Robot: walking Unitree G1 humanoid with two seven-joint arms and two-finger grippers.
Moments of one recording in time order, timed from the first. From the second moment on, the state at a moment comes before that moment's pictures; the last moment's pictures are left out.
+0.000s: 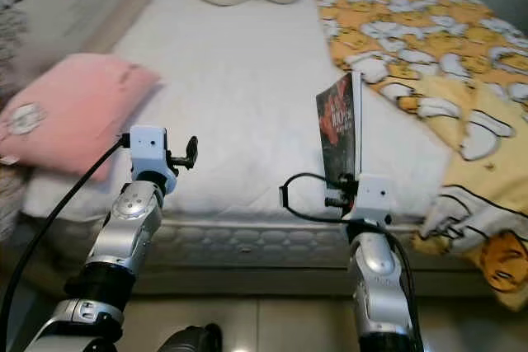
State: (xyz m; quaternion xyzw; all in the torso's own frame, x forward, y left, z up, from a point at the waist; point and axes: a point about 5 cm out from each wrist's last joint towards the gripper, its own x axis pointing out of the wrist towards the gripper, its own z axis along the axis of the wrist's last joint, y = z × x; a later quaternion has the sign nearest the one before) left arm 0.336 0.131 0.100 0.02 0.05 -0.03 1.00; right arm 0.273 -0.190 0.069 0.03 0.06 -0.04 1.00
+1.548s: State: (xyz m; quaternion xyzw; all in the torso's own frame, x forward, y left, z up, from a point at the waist) left arm 0.359 0.133 0.115 0.01 0.01 -0.06 1.00; right arm 0.279 -0.171 0.064 0.05 0.04 -0.02 1.00
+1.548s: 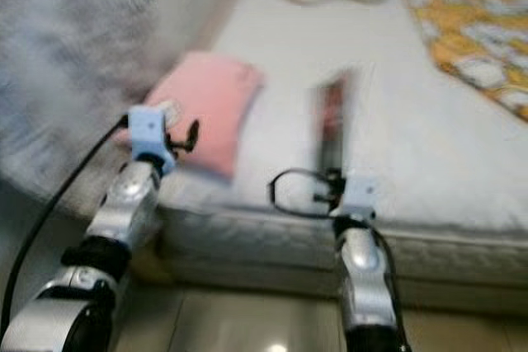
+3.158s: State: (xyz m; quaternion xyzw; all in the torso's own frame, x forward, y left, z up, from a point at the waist) left arm 0.338 0.104 0.154 0.05 -0.02 -0.17 0.98; right arm 0.340 -0.171 0.043 0.32 0.21 0.01 0.93
